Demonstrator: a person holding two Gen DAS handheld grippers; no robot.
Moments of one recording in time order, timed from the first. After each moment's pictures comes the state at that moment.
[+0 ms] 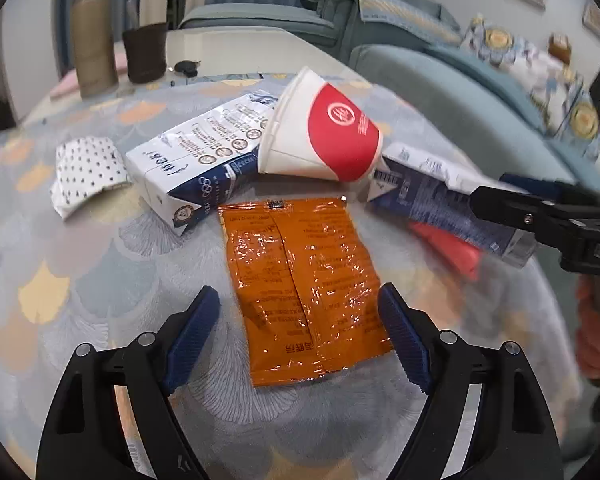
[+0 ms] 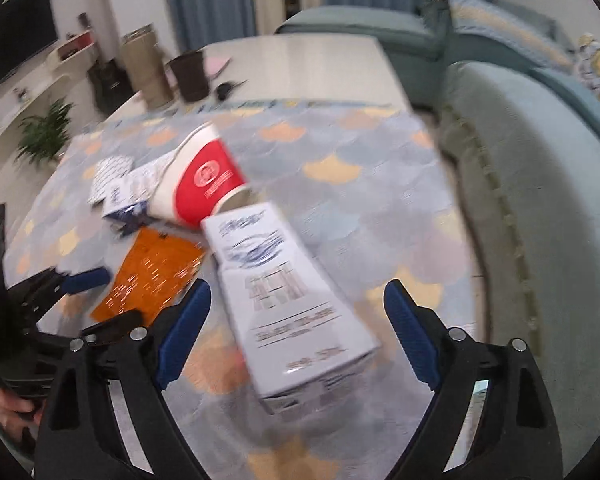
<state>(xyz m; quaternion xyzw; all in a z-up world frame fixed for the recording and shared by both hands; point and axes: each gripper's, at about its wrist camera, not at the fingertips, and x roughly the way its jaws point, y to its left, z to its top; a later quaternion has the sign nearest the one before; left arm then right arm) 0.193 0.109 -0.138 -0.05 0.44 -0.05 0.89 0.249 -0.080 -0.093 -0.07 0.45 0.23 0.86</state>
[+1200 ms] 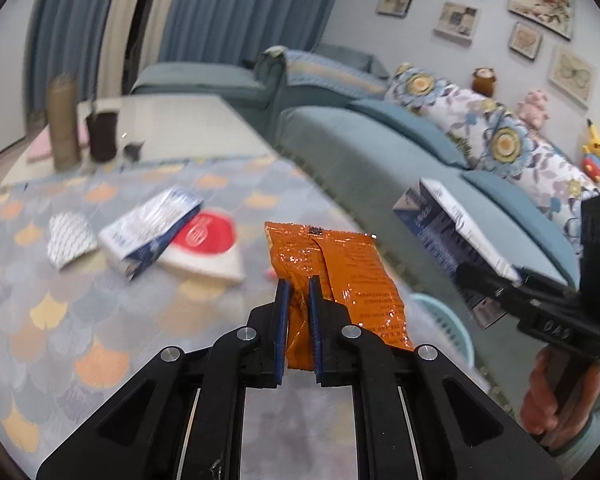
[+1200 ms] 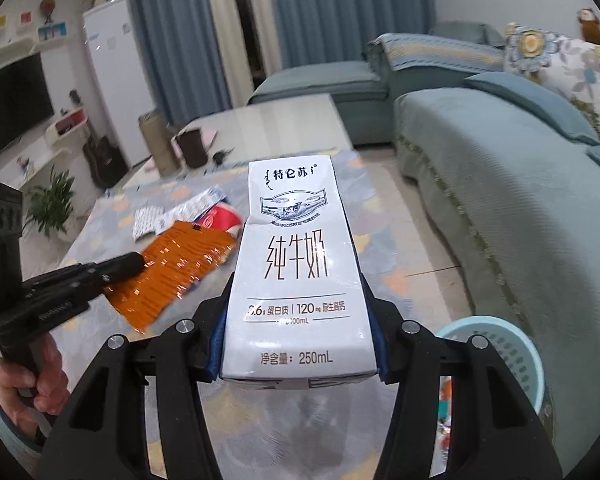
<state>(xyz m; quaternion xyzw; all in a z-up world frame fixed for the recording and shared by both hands) 0.110 0.057 -0.036 -0.09 0.32 -0.16 0.93 0.109 -0.181 -0.020 0.04 0.35 0.17 0.92</state>
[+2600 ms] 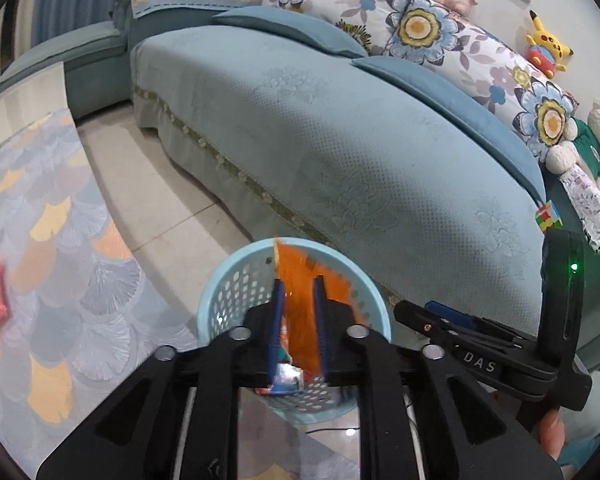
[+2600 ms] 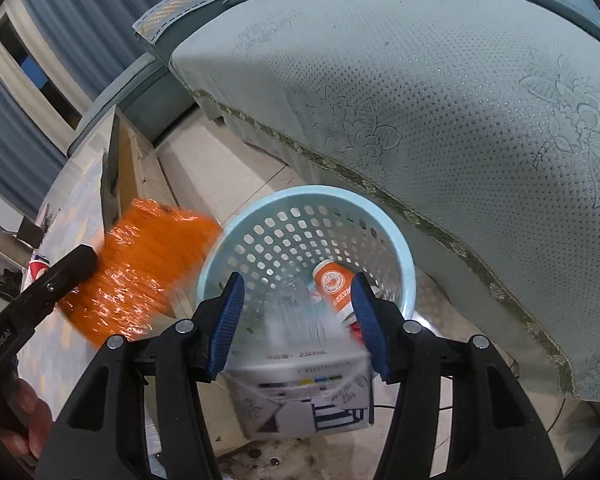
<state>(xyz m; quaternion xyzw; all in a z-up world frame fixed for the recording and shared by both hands) 0.161 -0.217 -0.117 -0.01 0.43 -0.31 0.85 0.070 -0.433 -0.150 0.25 0.46 -0.09 0.85</state>
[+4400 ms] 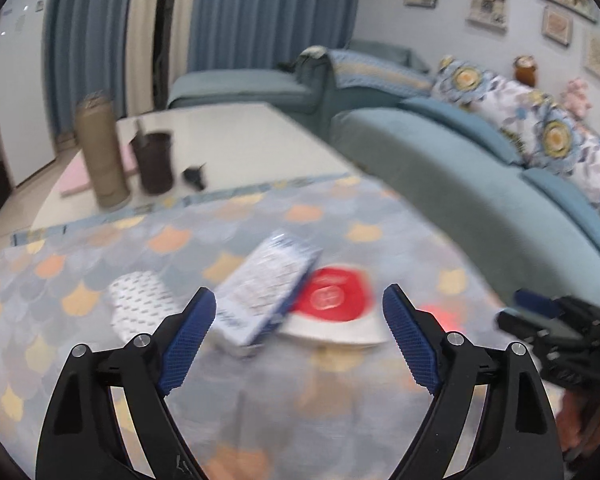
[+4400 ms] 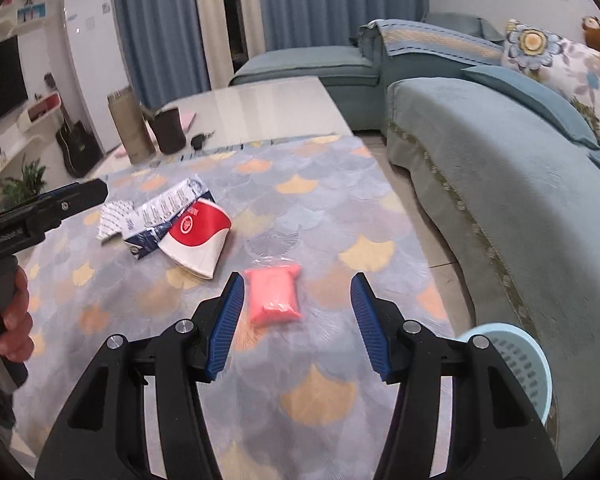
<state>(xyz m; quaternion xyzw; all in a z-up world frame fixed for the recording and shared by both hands) 0.204 0.154 -0.045 -0.03 0.35 -0.08 0.93 0.172 -0.107 -0.064 0.00 0.39 0.13 0.91</state>
